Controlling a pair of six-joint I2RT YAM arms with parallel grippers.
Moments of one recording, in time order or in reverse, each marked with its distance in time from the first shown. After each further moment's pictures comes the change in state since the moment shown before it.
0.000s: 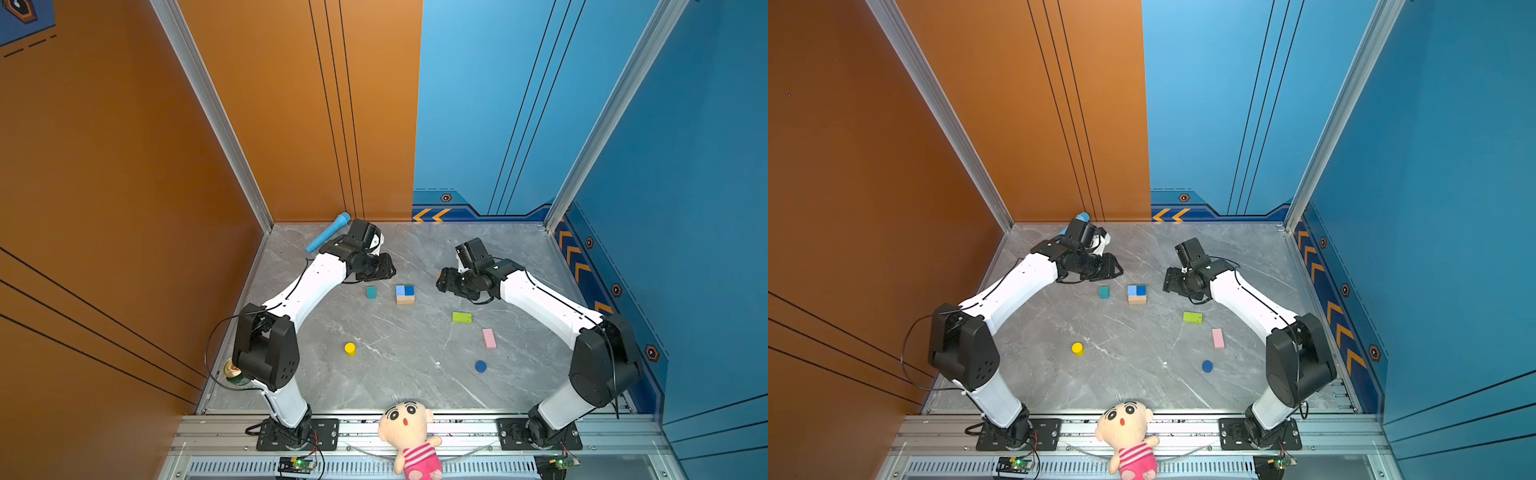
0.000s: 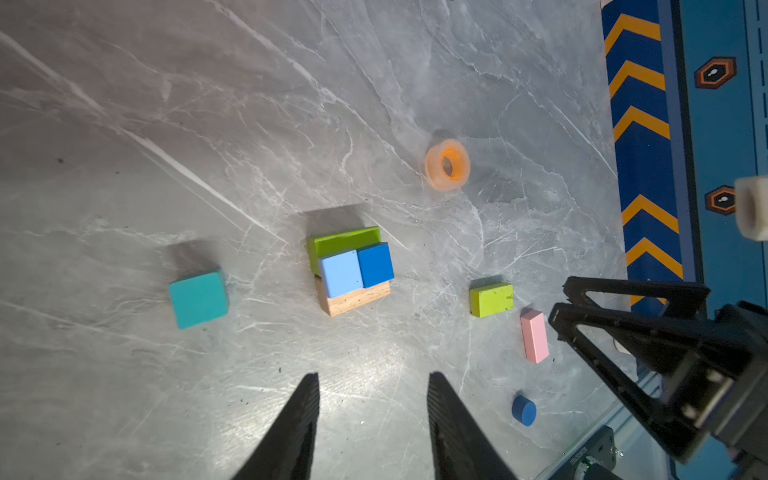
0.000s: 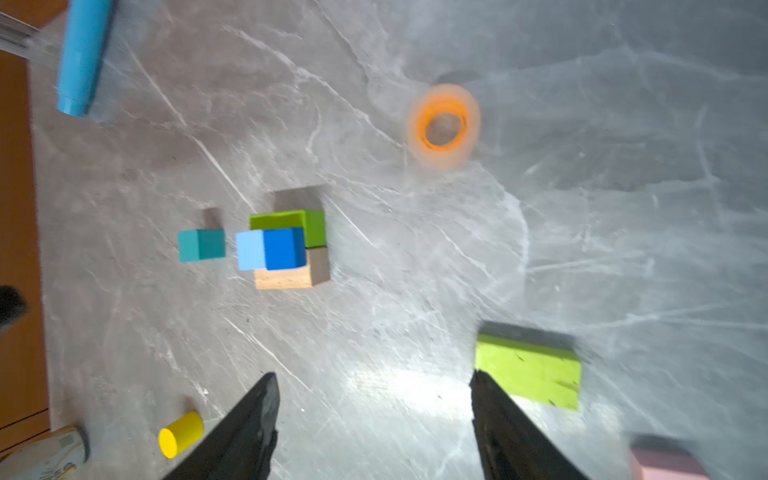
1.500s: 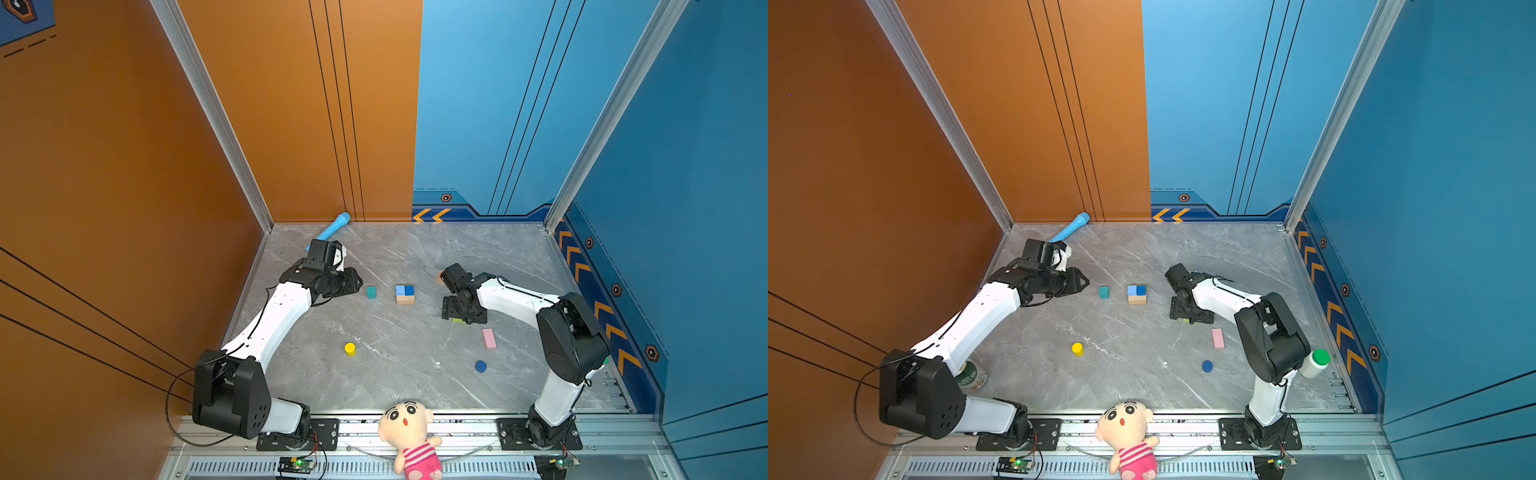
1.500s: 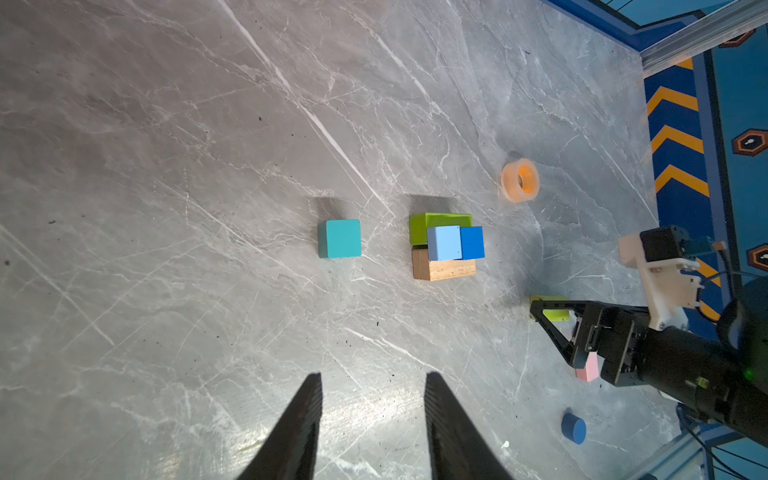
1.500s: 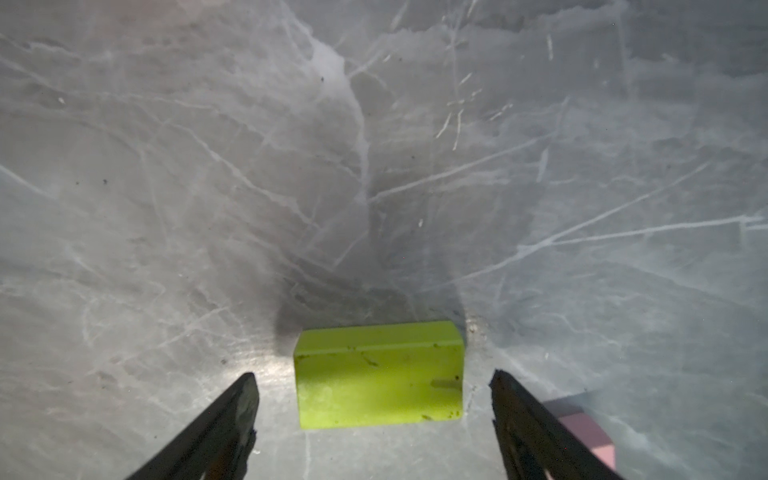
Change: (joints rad) left arm 0.175 -0.291 -0.347 0.101 -0.023 0.023; right arm 0.049 0.192 -0.100 -0.065 0.253 0.032
